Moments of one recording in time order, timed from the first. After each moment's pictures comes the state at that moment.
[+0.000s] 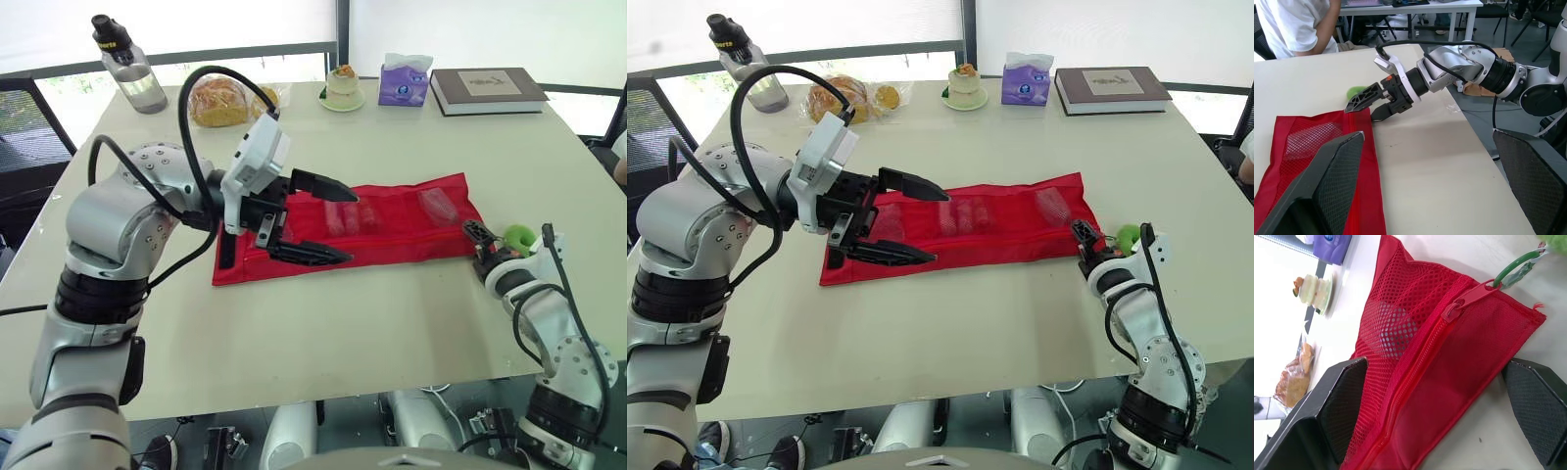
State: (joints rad) left arm -0.78 0.81 -0.08 -0.26 -0.69 0.71 -1.34; right arm -0.19 -0.02 -0.47 -0.33 1.35 0.78 -0.57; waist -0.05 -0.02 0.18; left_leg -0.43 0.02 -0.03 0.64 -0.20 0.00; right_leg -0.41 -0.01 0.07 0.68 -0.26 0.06
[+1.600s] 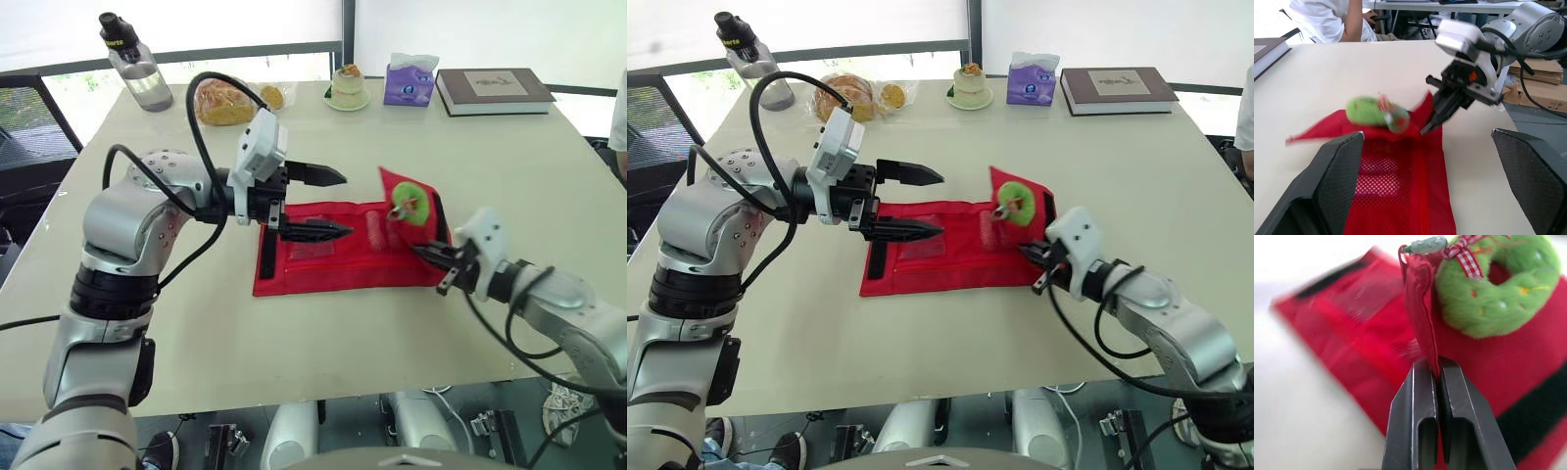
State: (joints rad) left arm -0.76 0.77 -0.07 -0.17 -0.61 0.69 -1.23; right arm -0.29 -0.76 0.24 -0.55 0.51 0.70 0.51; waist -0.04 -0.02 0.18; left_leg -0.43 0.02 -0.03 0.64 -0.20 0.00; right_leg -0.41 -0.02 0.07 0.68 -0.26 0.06
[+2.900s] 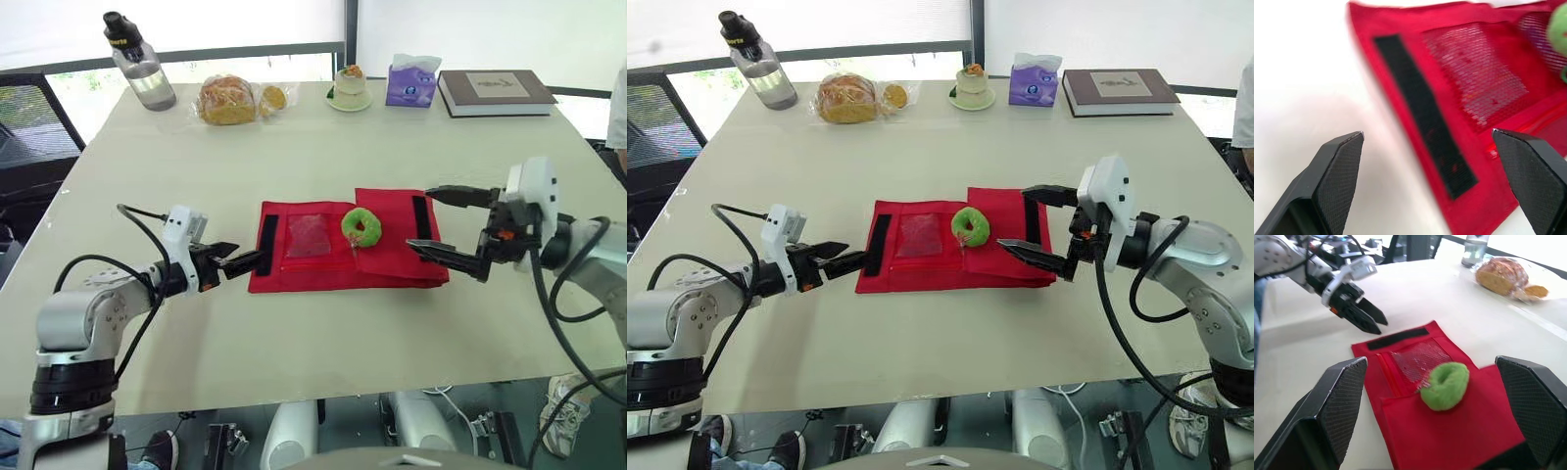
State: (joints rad) left arm -0.23 0.72 0.31 -0.14 -0.68 1.05 -0.67; right arm -0.39 -0.76 -0.13 -0.59 0.77 0.76 0.81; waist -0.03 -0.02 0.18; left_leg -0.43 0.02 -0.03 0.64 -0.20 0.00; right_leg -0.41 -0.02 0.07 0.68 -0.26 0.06
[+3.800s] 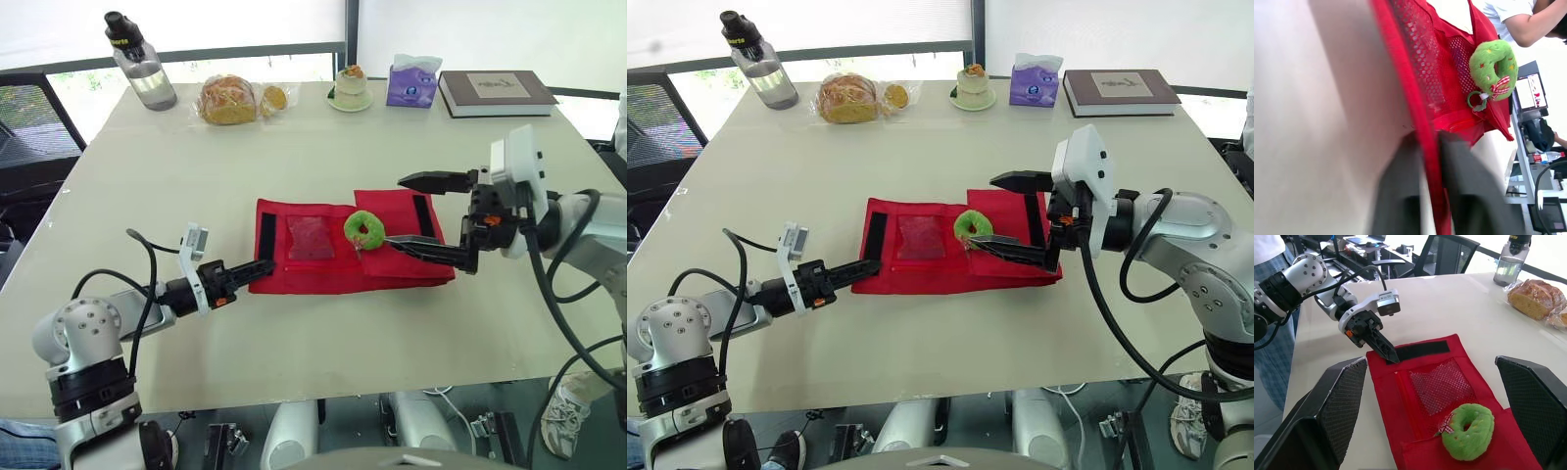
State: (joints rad) left arm -0.26 0.55 0.55 -0.08 -1.00 1.48 -0.58; right arm -0.58 -0.77 -0.05 -0.59 0.87 0.85 0.76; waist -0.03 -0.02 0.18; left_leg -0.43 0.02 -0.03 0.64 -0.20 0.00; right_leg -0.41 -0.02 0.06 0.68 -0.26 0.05
